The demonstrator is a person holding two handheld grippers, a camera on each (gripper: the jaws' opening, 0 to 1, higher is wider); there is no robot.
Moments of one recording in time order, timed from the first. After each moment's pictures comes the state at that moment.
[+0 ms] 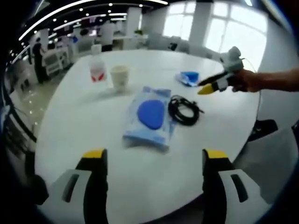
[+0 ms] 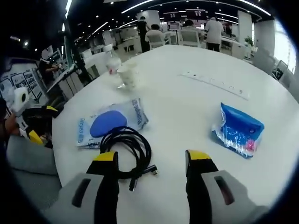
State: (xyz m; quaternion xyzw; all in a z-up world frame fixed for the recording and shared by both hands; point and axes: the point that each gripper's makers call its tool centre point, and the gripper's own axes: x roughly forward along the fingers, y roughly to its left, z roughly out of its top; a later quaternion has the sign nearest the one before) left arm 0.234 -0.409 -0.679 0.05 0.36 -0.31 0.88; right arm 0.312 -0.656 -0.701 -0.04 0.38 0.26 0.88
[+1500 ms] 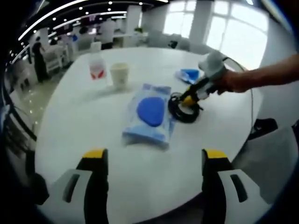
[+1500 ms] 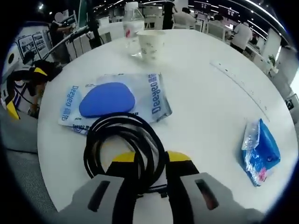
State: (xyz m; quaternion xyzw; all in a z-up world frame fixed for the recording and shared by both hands) left arm 0.231 -0.408 -0.683 0.06 0.37 -0.31 0.87; right arm 0.347 -0.633 -0.774 -0.17 0.43 0.31 0.83
